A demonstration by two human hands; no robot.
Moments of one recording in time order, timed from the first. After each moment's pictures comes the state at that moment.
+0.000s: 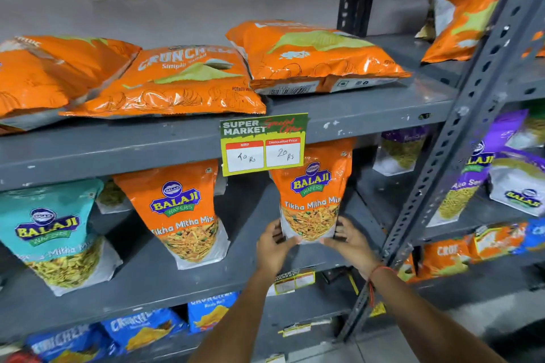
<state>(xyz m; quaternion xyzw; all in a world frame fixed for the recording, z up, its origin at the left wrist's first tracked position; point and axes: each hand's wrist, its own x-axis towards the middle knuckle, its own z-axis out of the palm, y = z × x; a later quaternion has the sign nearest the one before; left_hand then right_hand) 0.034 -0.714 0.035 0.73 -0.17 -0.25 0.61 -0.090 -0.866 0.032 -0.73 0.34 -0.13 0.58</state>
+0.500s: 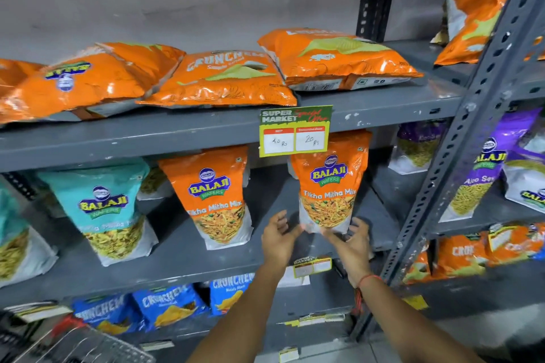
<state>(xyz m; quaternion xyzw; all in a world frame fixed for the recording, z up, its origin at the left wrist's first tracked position) 0.014 -0.671 0.070 0.71 -0.08 -0.21 0.67 -0.087 -0.788 0.041 -0.63 0.41 -0.30 0.59</state>
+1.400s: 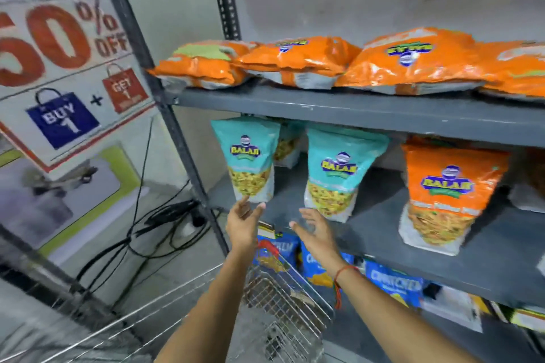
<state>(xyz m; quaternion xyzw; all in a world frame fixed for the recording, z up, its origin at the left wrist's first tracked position) 0.156 -0.196 0.112 0.67 0.16 0.09 0.72 0.119 -0.351 0.087 -0.78 0.06 -0.06 0.62</state>
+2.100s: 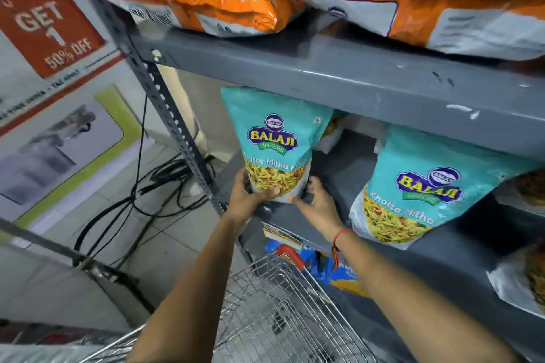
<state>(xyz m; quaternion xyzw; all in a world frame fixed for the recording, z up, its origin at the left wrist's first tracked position) 0.338 -0.114 0.033 0.71 0.09 -0.09 0.69 0.317 -0.300 0.026 -0.84 0.06 0.03 0.55</state>
